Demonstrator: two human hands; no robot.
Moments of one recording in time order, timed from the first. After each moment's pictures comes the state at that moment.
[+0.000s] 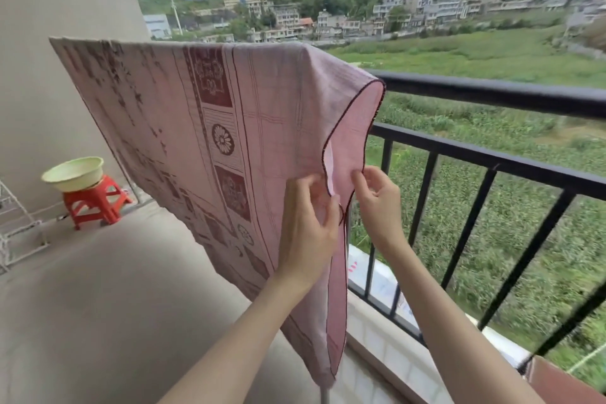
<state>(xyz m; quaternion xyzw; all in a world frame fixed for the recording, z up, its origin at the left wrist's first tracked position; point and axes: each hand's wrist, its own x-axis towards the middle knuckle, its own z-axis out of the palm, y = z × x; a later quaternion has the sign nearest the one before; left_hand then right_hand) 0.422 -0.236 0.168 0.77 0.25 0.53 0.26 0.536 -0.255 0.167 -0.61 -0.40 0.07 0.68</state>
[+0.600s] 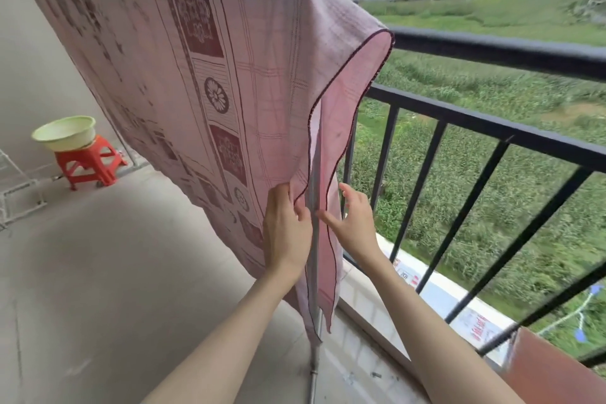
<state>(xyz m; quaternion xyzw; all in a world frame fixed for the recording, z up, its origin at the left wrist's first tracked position) 0.421 -0.217 0.104 0.72 0.46 0.44 0.26 0.539 -0.236 0.057 -0.78 -0.44 0.13 0.43</state>
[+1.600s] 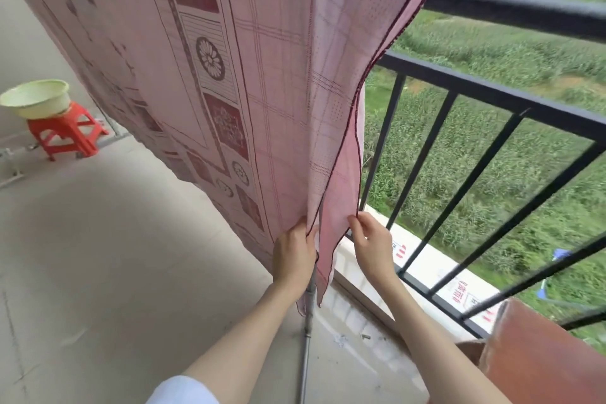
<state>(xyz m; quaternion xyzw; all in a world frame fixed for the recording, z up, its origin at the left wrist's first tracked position) 0.409 -0.209 0.011 0.80 0.46 0.29 0.27 0.523 -0.273 0.005 -0.76 -0.36 0.14 0.52</state>
